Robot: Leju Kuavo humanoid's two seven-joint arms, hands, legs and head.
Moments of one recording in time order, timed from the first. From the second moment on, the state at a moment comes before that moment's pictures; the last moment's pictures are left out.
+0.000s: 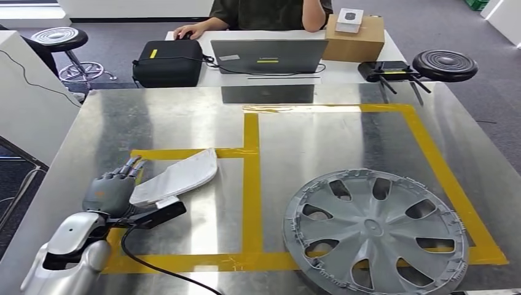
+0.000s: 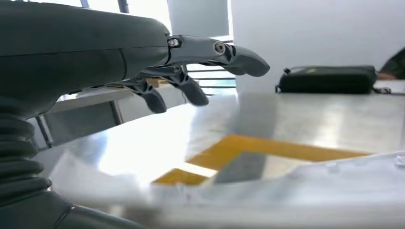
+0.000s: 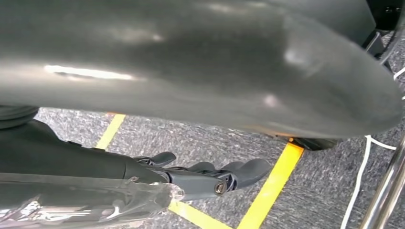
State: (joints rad) left arm 0.07 -0.04 0.13 -1.69 -1.57 0.09 0.05; right arm 0.08 0.31 -0.86 -0.60 1.26 0.26 -0.17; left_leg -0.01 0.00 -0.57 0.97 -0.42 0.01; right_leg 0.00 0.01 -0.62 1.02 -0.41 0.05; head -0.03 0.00
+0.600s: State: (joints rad) left arm 0.18 -0.20 0.53 -1.90 -1.25 0.14 -0.21; right arm 0.11 0.32 -0.77 -0.64 1.06 0.25 -0.09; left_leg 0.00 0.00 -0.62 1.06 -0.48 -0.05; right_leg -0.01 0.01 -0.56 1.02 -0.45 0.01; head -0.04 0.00
